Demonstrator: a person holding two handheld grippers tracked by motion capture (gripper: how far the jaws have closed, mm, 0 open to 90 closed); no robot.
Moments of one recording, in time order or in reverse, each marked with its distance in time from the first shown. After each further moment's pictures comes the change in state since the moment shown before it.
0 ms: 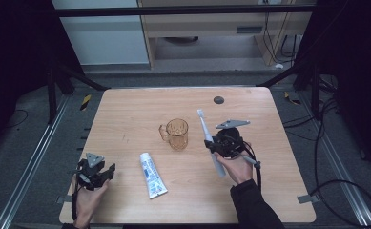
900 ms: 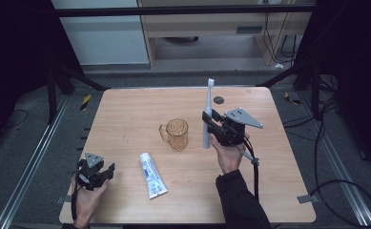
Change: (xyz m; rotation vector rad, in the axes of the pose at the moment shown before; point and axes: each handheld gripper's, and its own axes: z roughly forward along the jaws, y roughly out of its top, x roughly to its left) left arm 0.001 0.000 -0.001 -0.011 0.006 -0.006; right arm 0.011 0.027 -0.011 -0.514 -0.065 0.102
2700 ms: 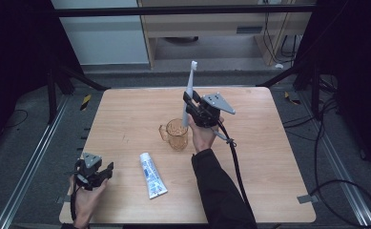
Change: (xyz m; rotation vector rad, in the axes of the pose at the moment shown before) left arm 0.003 0.000 -0.002 -0.026 0.018 -0.012; right arm 0.022 0.006 0.081 -0.153 -0.012 0.039
